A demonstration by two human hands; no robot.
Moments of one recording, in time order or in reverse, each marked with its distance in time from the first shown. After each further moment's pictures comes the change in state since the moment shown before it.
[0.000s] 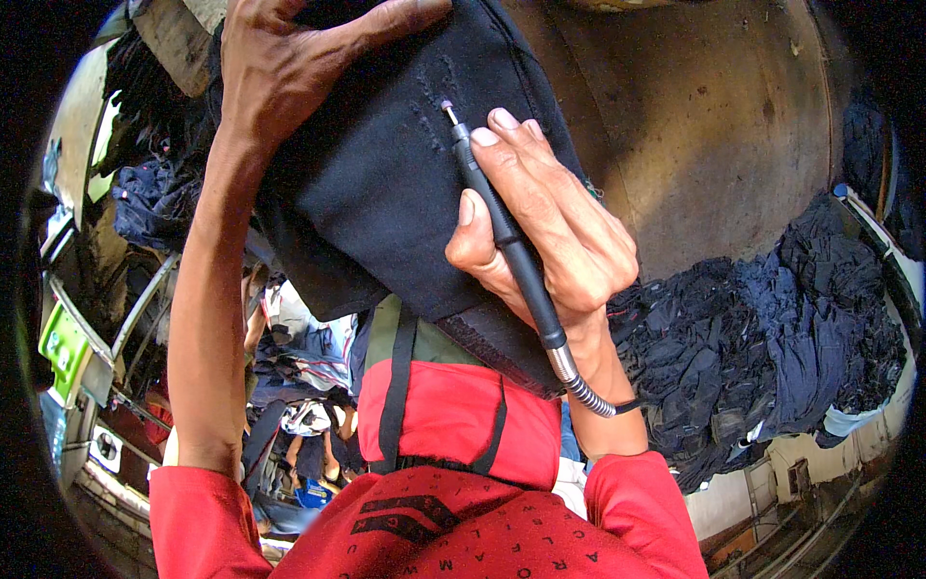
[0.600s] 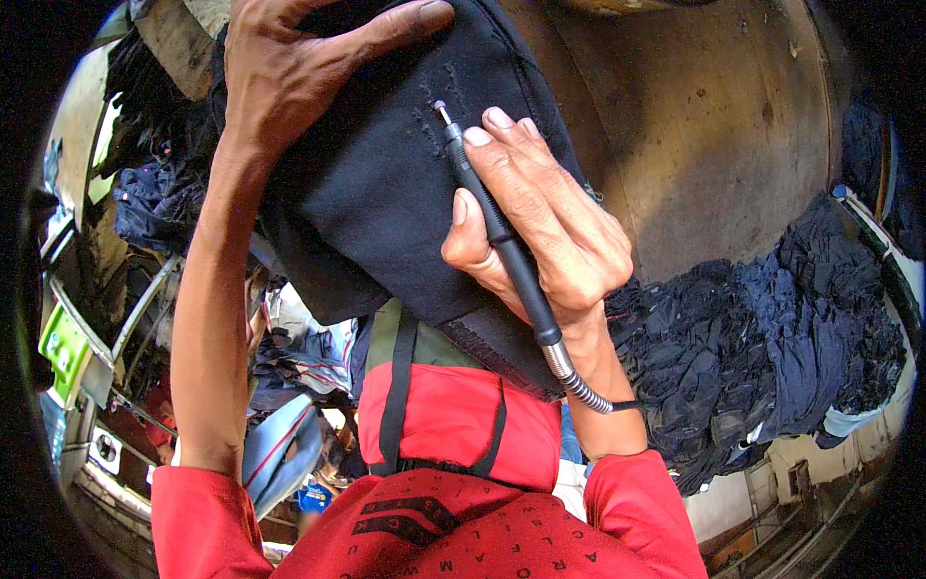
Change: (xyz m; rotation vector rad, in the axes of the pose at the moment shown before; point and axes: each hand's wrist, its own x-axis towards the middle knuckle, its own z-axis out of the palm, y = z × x) left_hand 0.001 0.002 -0.001 0.014 0.007 0.008; right_hand 0.006 0.000 0.003 0.002 -0.007 -0.018
